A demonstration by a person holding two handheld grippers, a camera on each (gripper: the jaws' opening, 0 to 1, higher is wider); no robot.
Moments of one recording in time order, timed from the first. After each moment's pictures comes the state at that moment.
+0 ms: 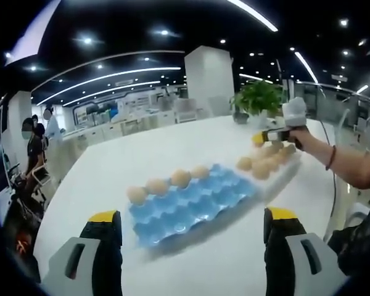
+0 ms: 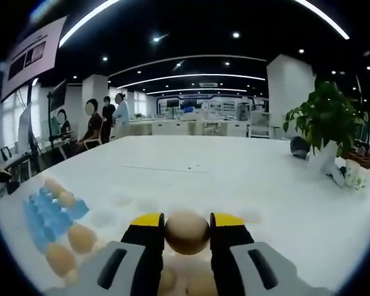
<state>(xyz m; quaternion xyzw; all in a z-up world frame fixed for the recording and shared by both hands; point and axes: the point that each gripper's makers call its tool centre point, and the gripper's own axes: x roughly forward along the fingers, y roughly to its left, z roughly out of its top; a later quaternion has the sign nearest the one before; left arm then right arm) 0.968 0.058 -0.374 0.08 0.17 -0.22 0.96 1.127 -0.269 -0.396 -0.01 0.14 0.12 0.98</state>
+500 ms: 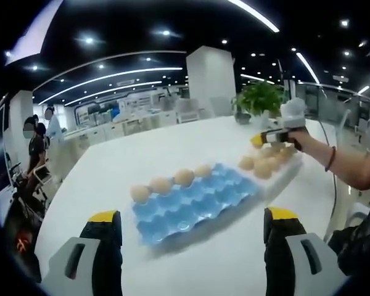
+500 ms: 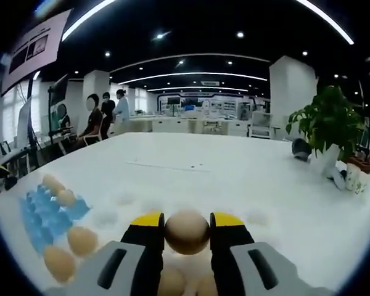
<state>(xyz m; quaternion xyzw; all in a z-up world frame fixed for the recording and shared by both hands) 0.968 0.065 -0.374 0.07 0.17 -0.22 0.96 1.133 -0.263 -0.400 -0.03 0.15 0.11 0.98</state>
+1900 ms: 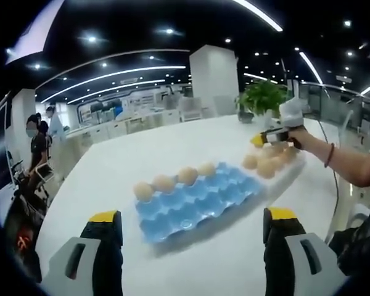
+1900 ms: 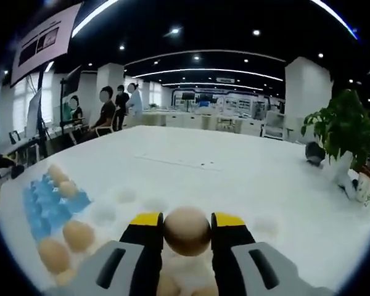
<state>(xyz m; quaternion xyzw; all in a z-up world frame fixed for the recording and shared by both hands) 0.969 0.068 -0.374 0.07 0.17 -0.21 0.96 1.142 -0.257 -0.405 -0.04 0.16 0.16 0.97</state>
